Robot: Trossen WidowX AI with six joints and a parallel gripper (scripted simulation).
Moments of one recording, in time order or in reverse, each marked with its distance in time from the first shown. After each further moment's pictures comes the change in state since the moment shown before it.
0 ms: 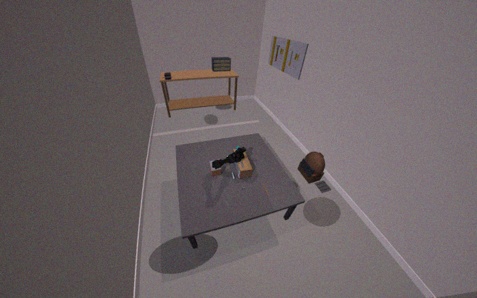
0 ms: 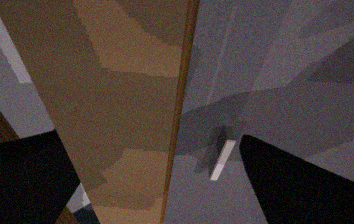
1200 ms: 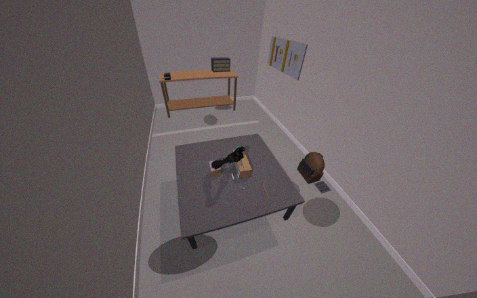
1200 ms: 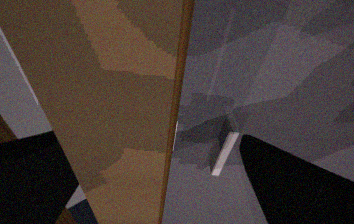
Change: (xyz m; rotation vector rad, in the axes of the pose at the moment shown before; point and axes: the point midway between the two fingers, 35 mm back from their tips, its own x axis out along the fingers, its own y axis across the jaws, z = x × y) arm 0.005 -0.001 -0.013 0.000 0.000 0.000
